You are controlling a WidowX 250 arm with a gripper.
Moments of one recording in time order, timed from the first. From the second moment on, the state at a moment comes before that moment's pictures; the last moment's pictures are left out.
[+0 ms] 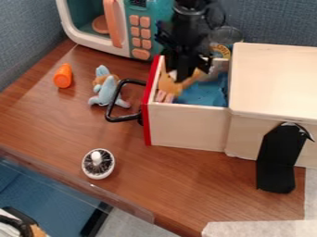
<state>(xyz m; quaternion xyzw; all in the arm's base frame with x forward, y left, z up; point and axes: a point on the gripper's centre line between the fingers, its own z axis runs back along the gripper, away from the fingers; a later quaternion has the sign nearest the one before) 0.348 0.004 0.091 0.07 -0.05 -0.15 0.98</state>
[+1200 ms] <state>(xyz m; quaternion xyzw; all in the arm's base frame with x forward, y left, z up) 0.250 0.188 0.044 0.08 -0.05 0.01 1.00</state>
